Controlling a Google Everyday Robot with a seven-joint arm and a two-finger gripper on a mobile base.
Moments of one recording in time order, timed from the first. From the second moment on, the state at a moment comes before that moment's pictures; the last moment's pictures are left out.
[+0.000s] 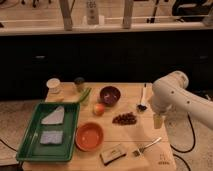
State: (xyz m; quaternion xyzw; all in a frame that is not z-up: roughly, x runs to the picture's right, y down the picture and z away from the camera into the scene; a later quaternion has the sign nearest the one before) arm 0.256 0.140 0.730 -0.29 0.01 -0.03 0.96
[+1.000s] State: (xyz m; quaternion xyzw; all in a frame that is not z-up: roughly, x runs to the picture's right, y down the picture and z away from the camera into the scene) arm 0.218 0.171 0.787 -0.31 -0.03 -0.08 0.95
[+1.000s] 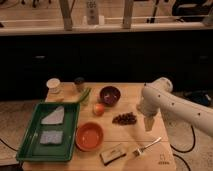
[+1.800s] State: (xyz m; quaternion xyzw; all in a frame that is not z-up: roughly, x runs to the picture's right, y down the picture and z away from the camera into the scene) arm 0.199 0.188 0.812 -0.32 -0.06 -0.11 0.94
